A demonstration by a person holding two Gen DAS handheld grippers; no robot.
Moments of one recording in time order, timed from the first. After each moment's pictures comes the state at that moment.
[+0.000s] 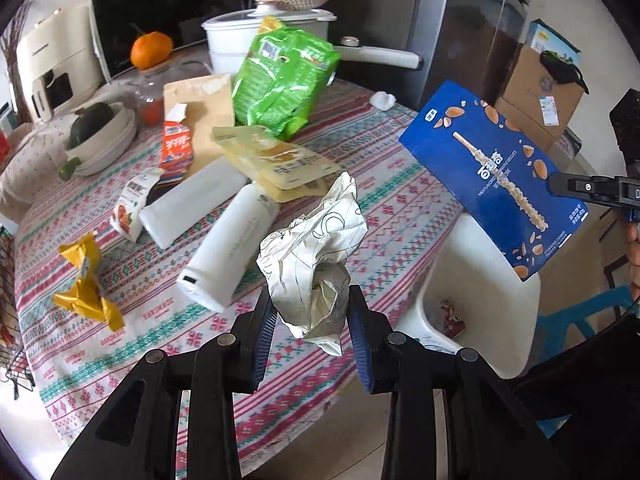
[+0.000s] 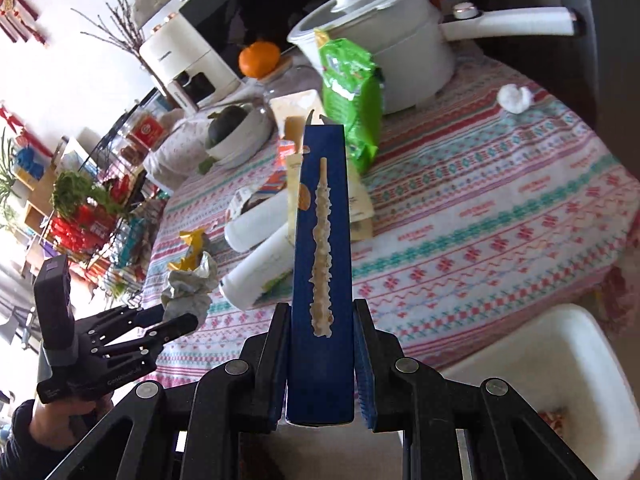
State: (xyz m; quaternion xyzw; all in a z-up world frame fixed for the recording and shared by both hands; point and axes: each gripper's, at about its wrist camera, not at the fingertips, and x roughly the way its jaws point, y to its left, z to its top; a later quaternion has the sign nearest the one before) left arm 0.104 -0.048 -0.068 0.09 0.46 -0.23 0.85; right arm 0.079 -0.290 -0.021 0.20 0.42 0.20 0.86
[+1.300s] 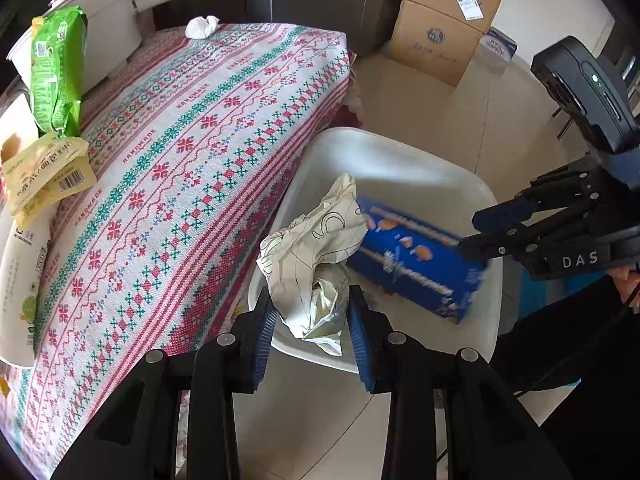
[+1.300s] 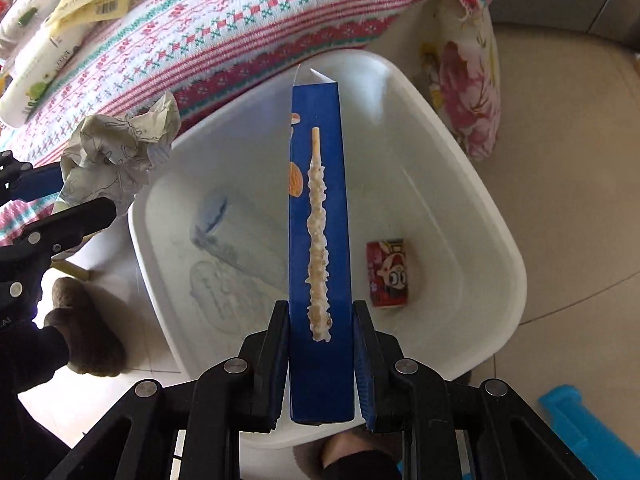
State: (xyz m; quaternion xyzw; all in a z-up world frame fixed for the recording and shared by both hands) left arm 0.071 -0.213 -0.156 0.20 0.51 -0.35 0.76; right arm 0.029 -0.366 -0.163 0.08 0.63 0.05 0.77
